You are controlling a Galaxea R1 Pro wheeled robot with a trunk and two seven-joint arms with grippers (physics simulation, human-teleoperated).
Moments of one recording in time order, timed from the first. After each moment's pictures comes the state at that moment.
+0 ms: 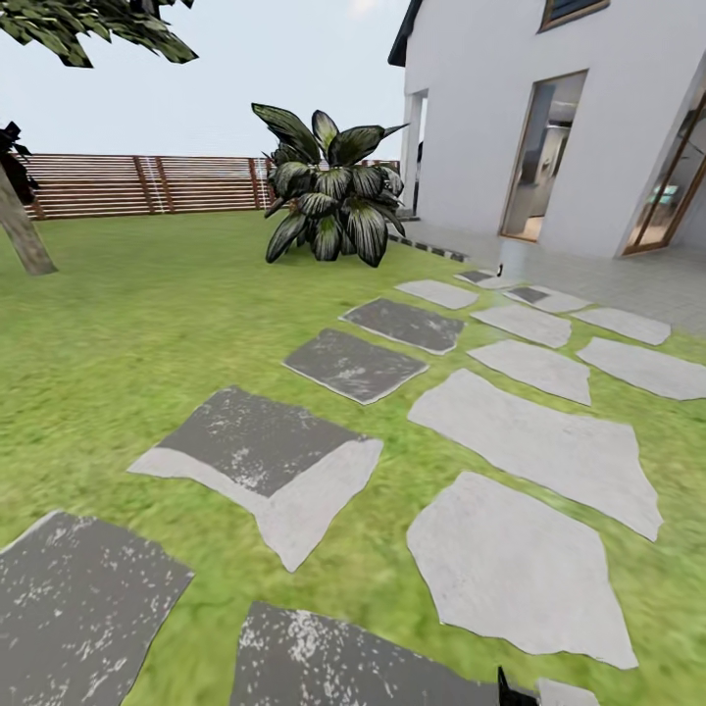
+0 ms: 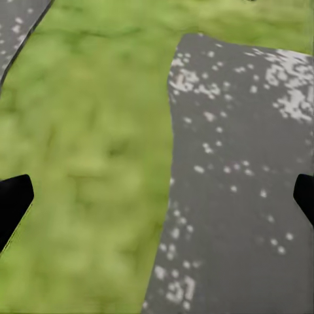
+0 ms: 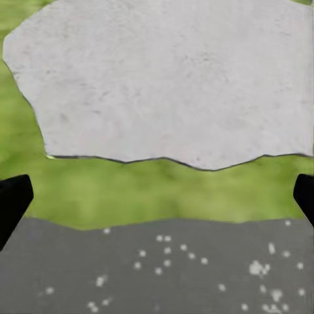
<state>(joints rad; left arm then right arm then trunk) -0.15 0.03 0.10 -0.33 0.01 -0.46 0.00 -0.36 -0.07 -0.17 -0.04 0.01 -0.68 -0.09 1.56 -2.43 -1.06</state>
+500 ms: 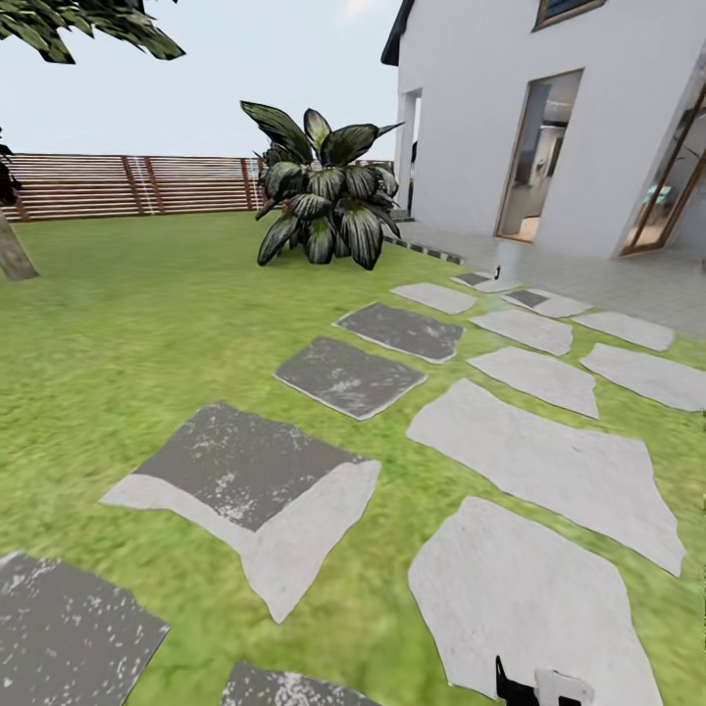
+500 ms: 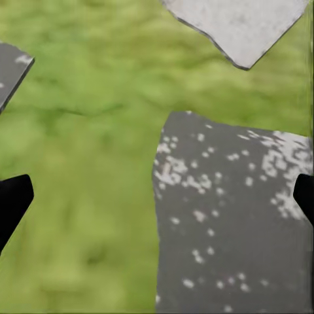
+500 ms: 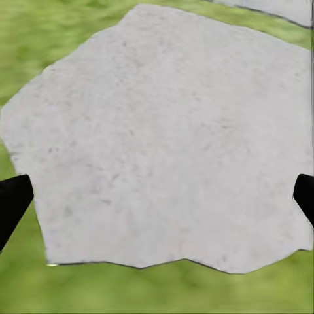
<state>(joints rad) -0.15 0.04 0.10 -0.33 0.01 -0.45 0.00 -0.36 -0.06 -0.16 -0.08 0.01 -0.68 -0.08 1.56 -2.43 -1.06</state>
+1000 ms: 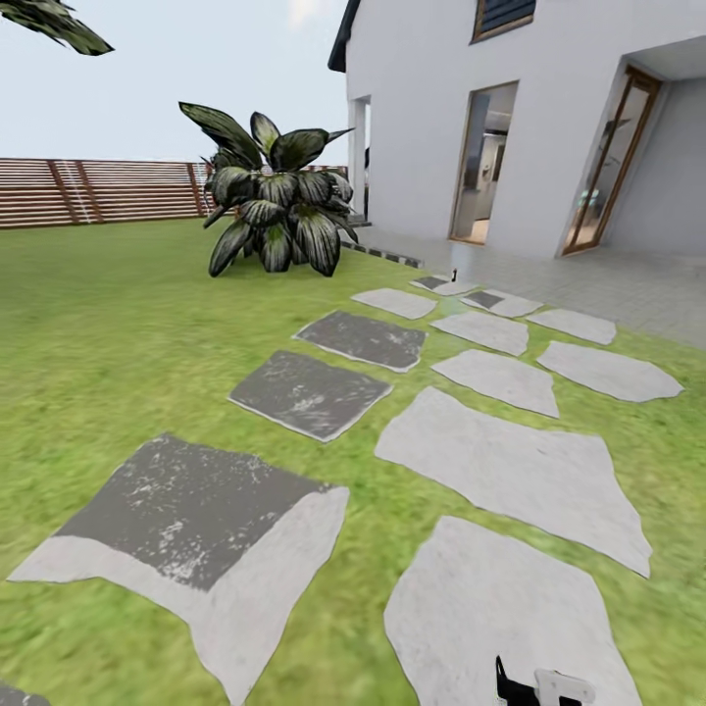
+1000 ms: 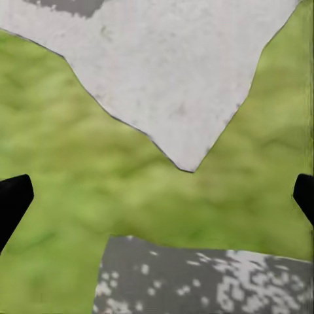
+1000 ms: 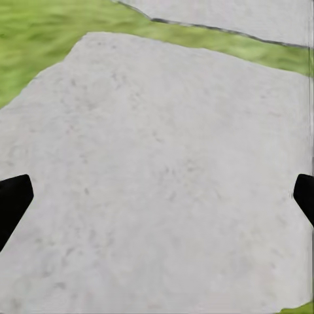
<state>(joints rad) -0.15 0.03 0.09 -0.33 0.01 -0.45 0.00 -0.36 -0.06 -0.16 -0.08 0.01 -0.68 -0.08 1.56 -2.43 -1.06</state>
